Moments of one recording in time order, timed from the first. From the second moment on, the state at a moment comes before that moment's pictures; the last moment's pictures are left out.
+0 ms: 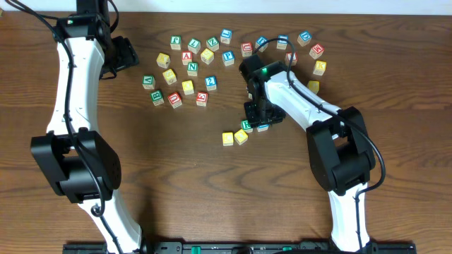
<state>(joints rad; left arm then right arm) 0.10 2.02 1.95 -1.15 -0.09 -0.35 0.48 2.21 1.68 -1.07 0.01 0.29</state>
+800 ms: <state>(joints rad) 0.10 2.02 1.95 -1.15 -0.09 -0.35 0.70 2.13 1.80 -1.09 -0.20 0.04</state>
